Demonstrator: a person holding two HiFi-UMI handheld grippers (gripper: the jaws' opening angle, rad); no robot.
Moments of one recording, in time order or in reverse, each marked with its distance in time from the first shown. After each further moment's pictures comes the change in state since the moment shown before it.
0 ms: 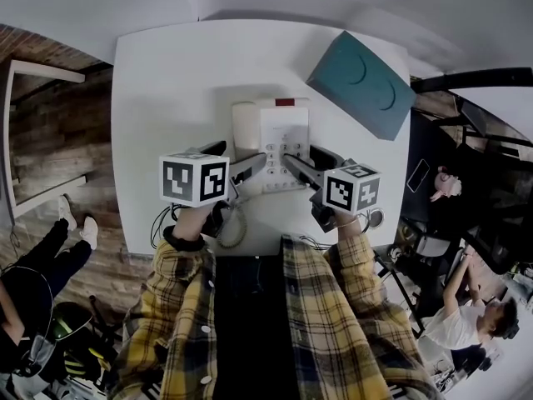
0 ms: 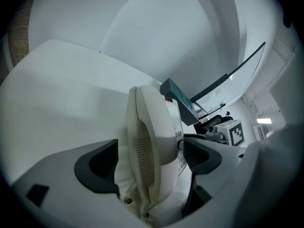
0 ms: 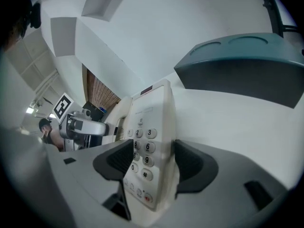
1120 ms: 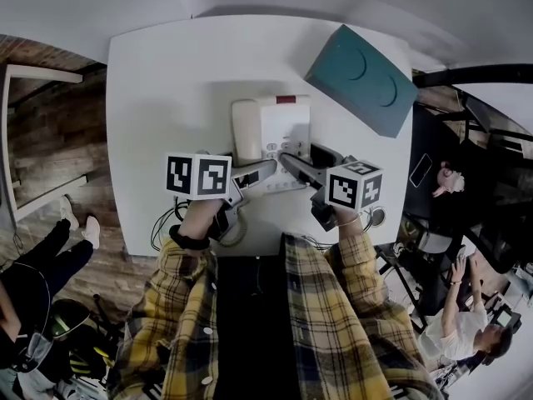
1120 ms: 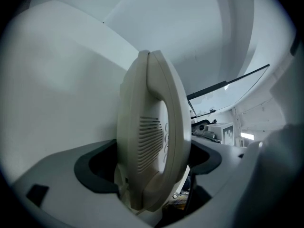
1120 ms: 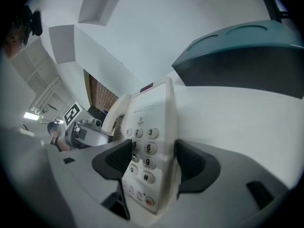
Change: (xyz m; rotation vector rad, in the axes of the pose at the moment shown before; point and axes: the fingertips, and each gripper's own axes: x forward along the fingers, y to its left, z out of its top) left arm 0.024 -0.016 -0.025 -0.159 0.092 -0.184; right arm 0.007 0.005 -0.001 0.038 -0.003 0.063
